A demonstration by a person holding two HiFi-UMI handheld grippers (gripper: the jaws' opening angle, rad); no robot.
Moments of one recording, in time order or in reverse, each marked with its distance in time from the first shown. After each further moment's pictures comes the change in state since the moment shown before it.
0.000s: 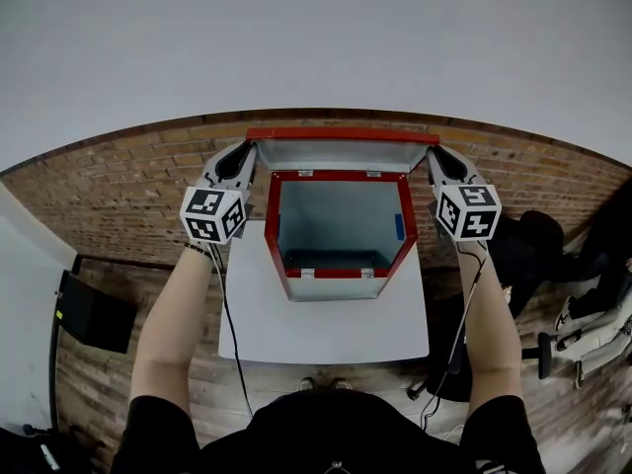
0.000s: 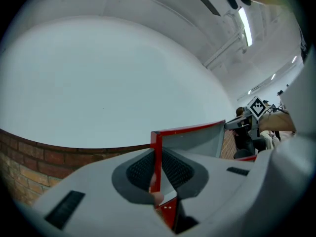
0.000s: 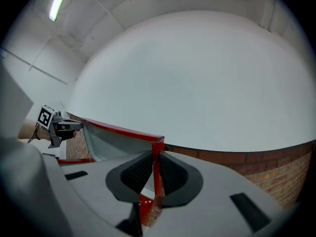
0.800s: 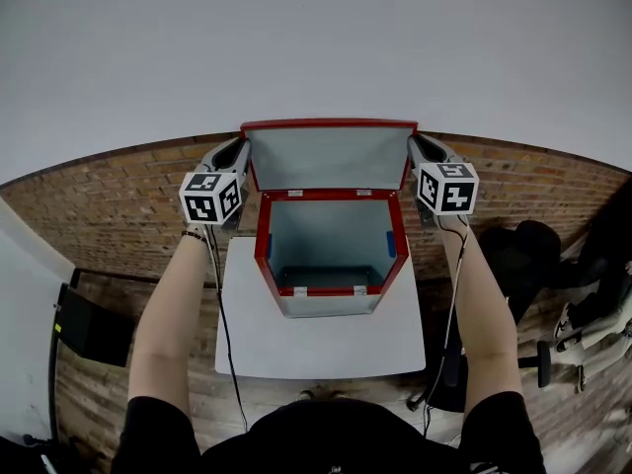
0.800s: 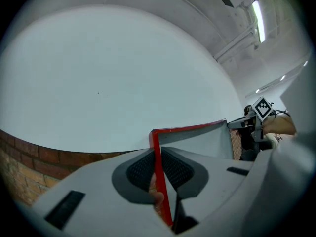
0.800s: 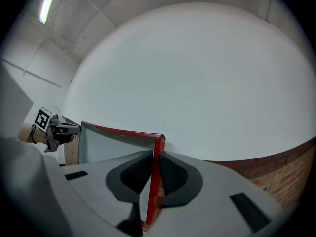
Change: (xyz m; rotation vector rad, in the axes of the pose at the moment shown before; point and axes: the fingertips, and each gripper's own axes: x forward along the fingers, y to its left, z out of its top) left arm 0.063 0.034 -0.003 -0.051 0.092 0.055; right arm 0.070 -0.026 0.010 0.050 0.021 -0.001
